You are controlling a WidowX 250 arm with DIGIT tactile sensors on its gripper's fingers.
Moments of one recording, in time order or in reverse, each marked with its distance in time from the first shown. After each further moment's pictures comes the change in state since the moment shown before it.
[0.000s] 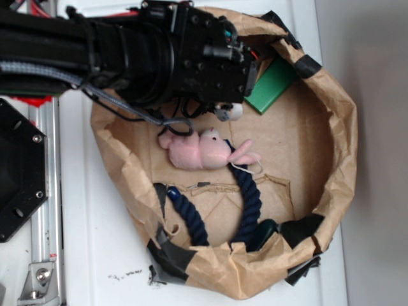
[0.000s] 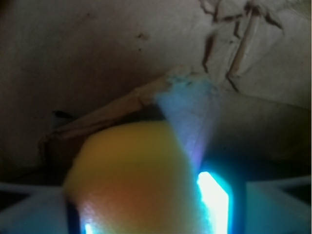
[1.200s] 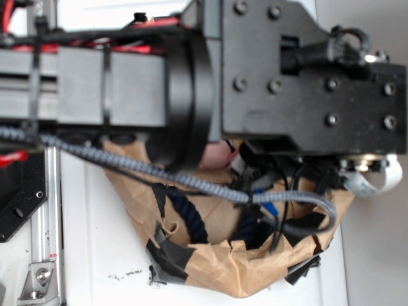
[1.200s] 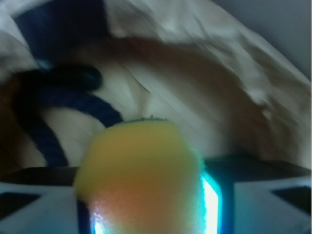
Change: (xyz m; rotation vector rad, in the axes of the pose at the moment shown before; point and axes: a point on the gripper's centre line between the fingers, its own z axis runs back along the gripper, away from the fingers) arm 0.076 0.002 0.151 -0.101 -0.395 0.196
